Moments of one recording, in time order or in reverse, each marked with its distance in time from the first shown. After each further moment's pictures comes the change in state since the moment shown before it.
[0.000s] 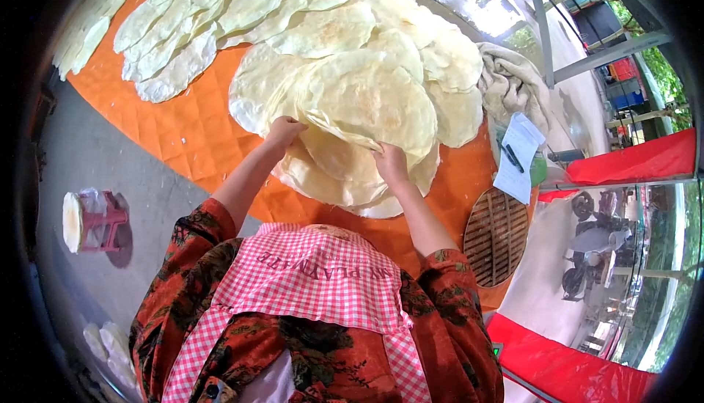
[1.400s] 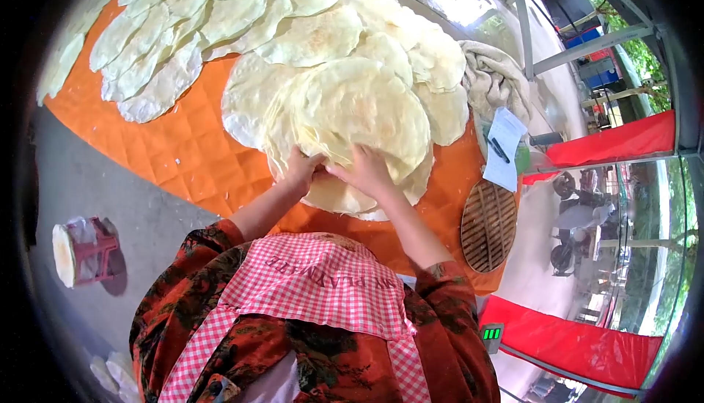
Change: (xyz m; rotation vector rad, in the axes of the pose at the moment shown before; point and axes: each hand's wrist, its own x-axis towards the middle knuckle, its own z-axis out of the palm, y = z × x) left_hand -0.035 -0.029 0.039 -0.603 -0.114 -0.093; right_hand -0.013 -0.121 0.008 -0.430 -0.174 -0.135
